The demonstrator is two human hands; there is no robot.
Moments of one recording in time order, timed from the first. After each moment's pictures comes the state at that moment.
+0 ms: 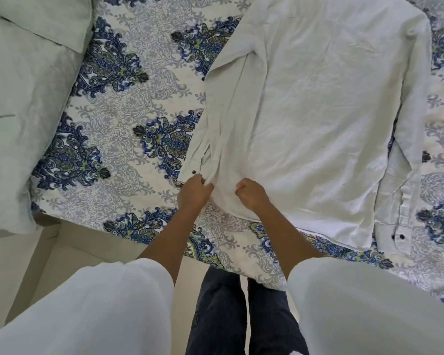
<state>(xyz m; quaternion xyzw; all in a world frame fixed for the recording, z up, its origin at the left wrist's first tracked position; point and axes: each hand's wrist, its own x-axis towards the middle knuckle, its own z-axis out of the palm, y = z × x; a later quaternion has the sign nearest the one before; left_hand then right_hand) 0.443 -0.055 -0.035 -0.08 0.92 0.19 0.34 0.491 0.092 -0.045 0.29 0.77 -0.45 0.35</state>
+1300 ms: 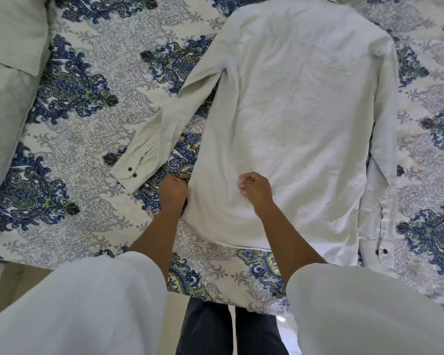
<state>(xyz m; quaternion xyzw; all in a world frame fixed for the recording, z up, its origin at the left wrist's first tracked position) 0.371 -0.031 -0.067 -0.21 0.88 0.32 0.28 0.442 0.145 -0.055 0.47 0.64 -0.59 0.17</state>
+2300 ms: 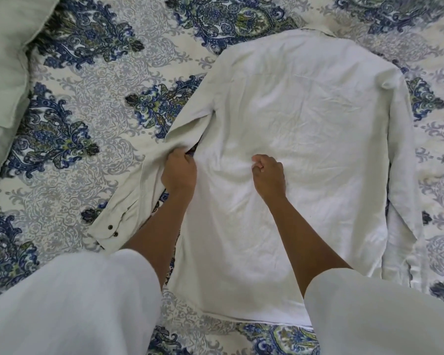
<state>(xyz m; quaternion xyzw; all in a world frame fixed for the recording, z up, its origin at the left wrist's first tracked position) 0.237 0.067 -0.086 -0.05 0.97 0.20 0.10 0.324 0.229 -0.083 0.36 0.84 -0.40 0.07</state>
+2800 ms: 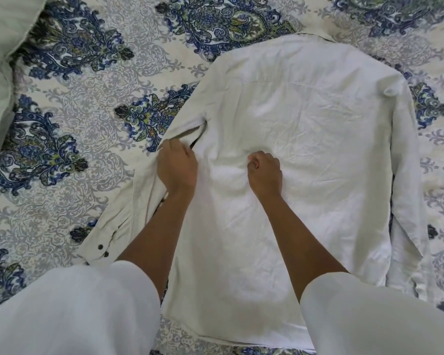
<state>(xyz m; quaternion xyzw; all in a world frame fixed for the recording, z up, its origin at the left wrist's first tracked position) 0.206 0.097 -0.080 -0.01 0.99 0.16 0.03 0.289 0.243 -0.091 0.36 0.86 -0.36 0.05</state>
